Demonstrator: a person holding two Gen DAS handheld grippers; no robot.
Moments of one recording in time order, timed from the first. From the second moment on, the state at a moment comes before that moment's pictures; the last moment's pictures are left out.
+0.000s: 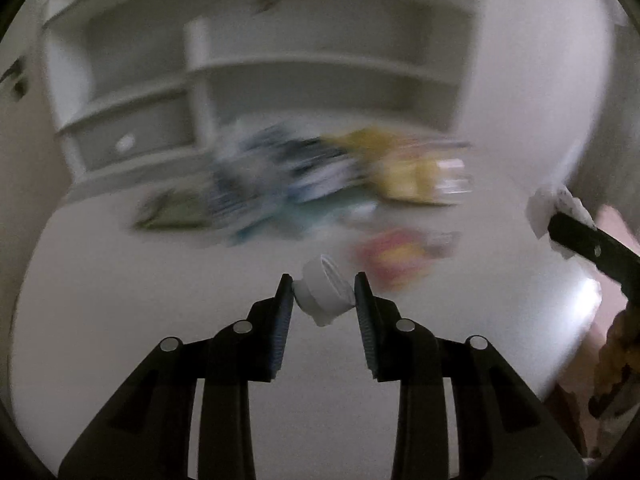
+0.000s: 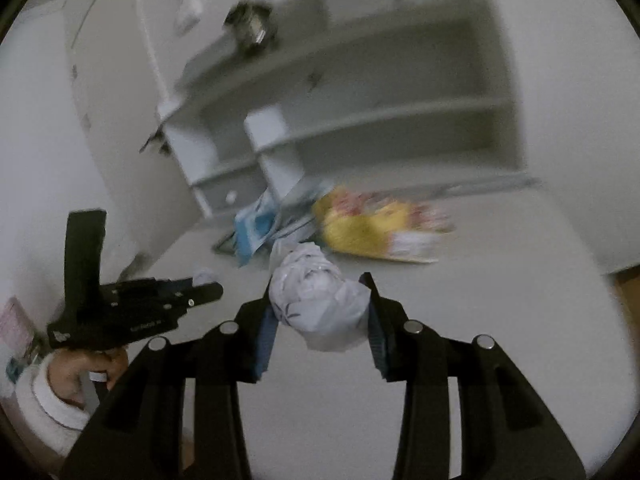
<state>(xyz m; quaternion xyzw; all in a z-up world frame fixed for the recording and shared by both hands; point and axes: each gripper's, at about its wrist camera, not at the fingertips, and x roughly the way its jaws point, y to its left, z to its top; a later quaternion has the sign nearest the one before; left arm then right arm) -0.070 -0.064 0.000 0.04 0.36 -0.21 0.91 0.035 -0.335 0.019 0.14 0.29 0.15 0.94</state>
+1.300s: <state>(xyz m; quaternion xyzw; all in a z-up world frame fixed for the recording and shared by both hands) -0.245 -0.488 -0.289 0.22 0.55 -0.51 0.62 -0.252 -0.687 -0.336 0.51 0.55 -0.20 0.63</state>
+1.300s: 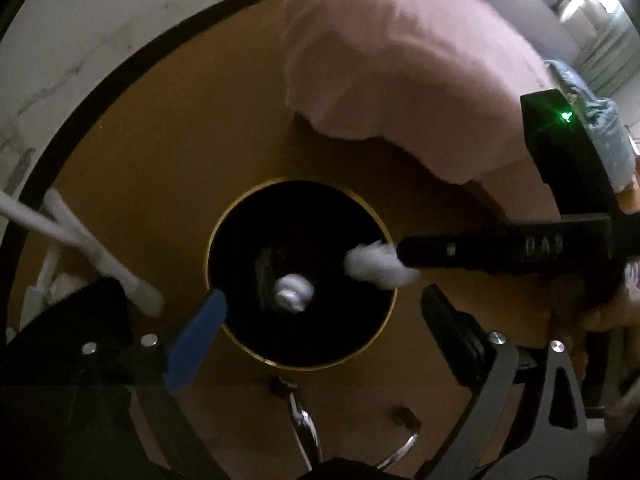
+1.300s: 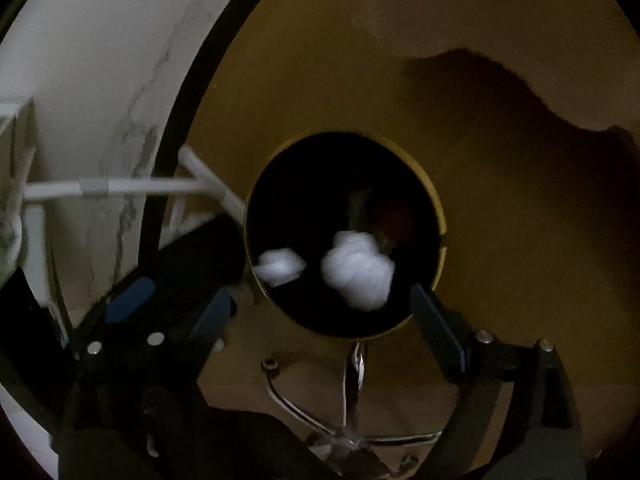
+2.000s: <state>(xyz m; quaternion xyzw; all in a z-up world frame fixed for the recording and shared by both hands) -0.188 -0.282 0.029 0.07 0.24 -0.42 0.87 -0.153 -0.574 -0.043 0.16 0.33 -0.29 0.88</state>
